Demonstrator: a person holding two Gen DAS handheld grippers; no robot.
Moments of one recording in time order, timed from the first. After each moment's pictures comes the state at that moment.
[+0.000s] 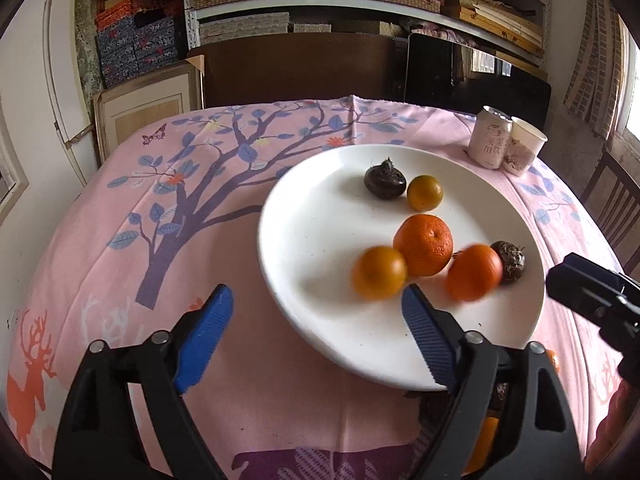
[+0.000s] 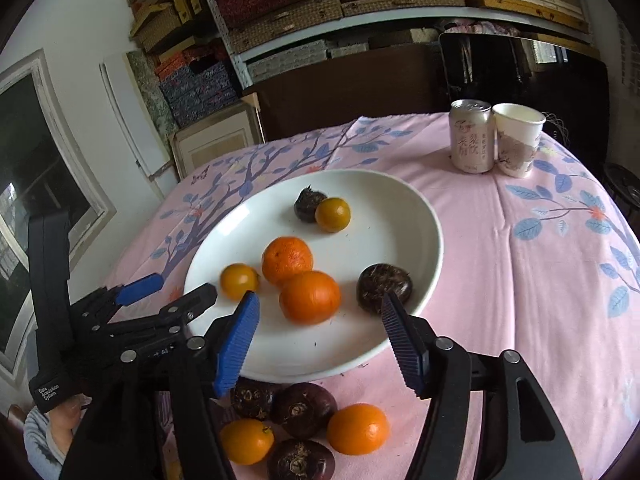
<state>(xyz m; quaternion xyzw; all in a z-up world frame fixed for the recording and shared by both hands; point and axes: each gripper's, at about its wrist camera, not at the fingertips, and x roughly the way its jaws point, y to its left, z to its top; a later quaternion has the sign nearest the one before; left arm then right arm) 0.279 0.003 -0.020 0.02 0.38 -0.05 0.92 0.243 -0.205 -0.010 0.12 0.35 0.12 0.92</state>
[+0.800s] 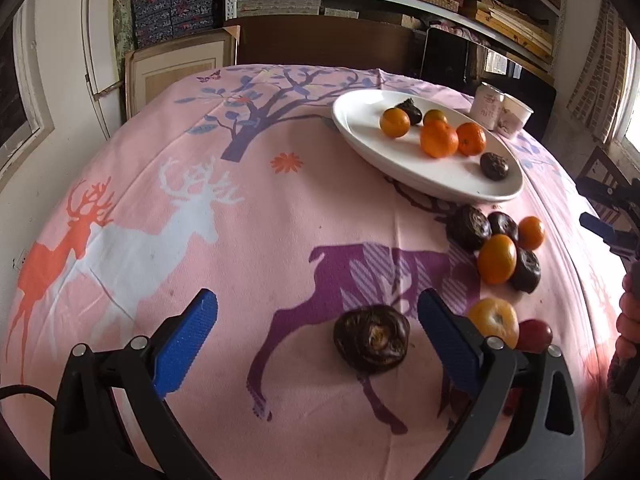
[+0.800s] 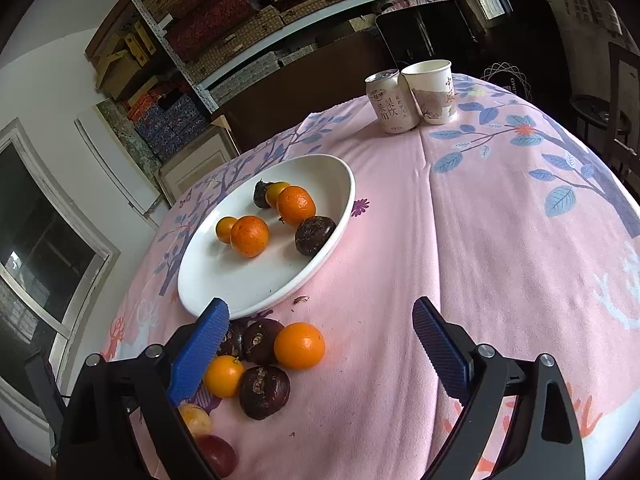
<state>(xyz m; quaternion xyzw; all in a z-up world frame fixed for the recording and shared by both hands) 0.143 0.068 -0.046 -0.01 0.41 -0.04 0.91 0.191 -0.267 -0.031 0.21 0.37 0.09 0.90</state>
